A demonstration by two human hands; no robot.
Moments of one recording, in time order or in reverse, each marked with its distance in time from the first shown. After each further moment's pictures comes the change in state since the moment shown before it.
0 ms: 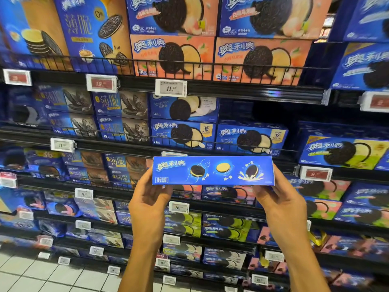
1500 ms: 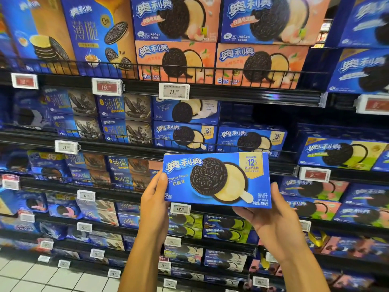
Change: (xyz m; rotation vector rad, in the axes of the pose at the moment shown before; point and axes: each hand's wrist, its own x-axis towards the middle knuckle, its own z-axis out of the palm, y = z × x) left_hand 0.010 0.010 0.005 -0.066 -0.083 -0.367; right_hand -0.014 -0.016 0.010 0.666 -0.075 0.467
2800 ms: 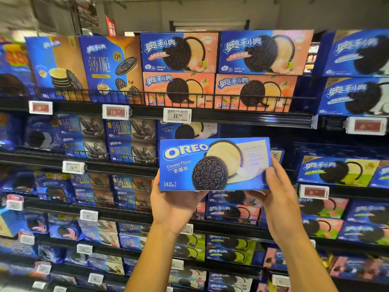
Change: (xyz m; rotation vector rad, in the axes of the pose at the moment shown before) left_hand 0.034 0.022 0.031 -0.738 -0.547 -0.202; right_hand 0.031 -0.035 0.036 -0.399 0.010 -0.434
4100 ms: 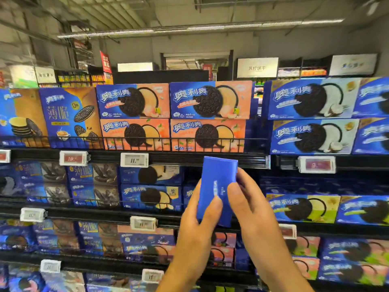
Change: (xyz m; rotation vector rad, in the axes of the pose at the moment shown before) left_hand 0.041 -0.097 0.150 1.023 -0.056 0.268; right_hand 0.033 -0.102 -0.030 -0.102 -0.187 -0.082
